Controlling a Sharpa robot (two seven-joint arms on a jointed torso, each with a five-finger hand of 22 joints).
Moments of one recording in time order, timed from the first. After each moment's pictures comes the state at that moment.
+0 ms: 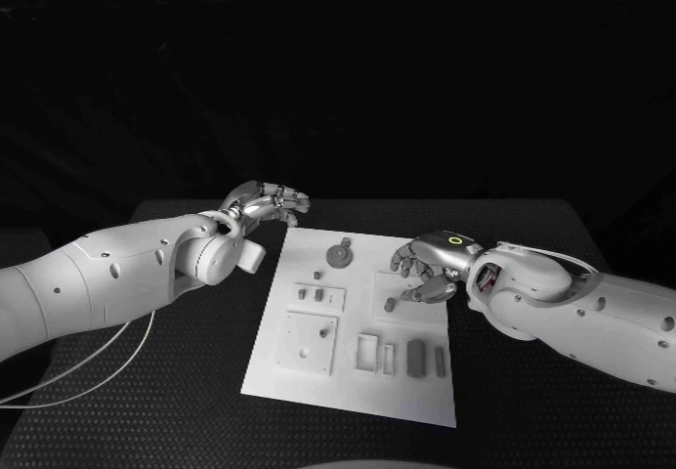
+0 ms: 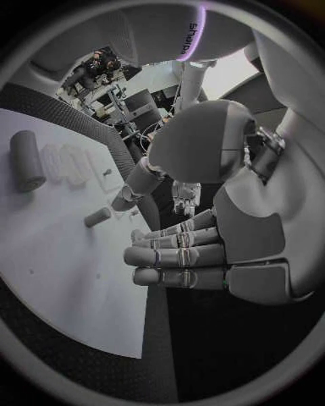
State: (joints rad) left arm 1.25 -0.77 -0.12 1.23 -0.20 -0.24 0.28; left_hand 1.07 -0.12 0.53 -0.25 0.06 0.87 0.17 0.26 0.55 1.13 0.11 0.16 0.27 0.99 0.02 0.89 0.38 0.03 0.80 -0.08 0.65 1.28; right arm 1.18 -0.76 -0.11 1.48 -1.64 -0.26 -0.03; right_hand 1.04 -0.28 0.66 -0.29 0.11 0.87 0.15 0.28 0.45 1.11 0.11 0.17 0.19 1.25 0.00 0.61 0.87 0.24 0.92 0.09 0.88 1.02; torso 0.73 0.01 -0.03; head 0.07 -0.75
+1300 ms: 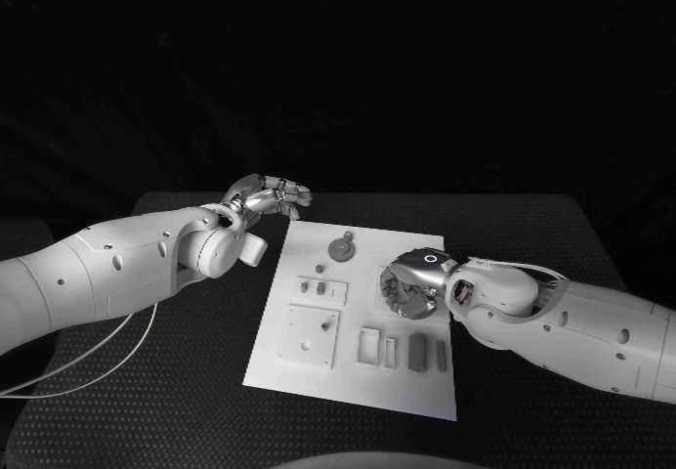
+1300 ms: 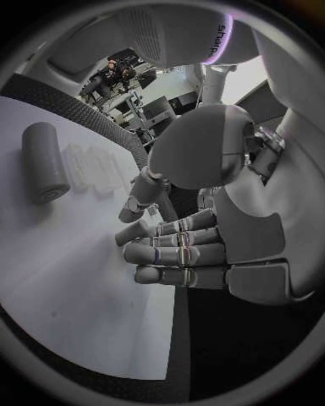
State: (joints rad) left arm 1.25 -0.76 -0.12 1.23 -0.20 -0.24 0.28; left_hand 1.07 -0.12 0.52 -0.25 0.06 0.87 0.17 0.26 0.55 1.13 0.11 0.16 0.27 0.99 0.02 0.89 0.39 0.04 0.80 -0.08 0.65 1.28; right arm 1.14 -0.68 -0.14 1.43 -1.76 -0.21 -0.04; right_hand 1.09 -0.21 0.77 -0.27 0.05 0.98 0.12 0.35 0.46 1.17 0.08 0.26 0.19 1.27 -0.02 0.62 0.89 0.25 0.94 0.07 0.89 1.03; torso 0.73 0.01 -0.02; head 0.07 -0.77
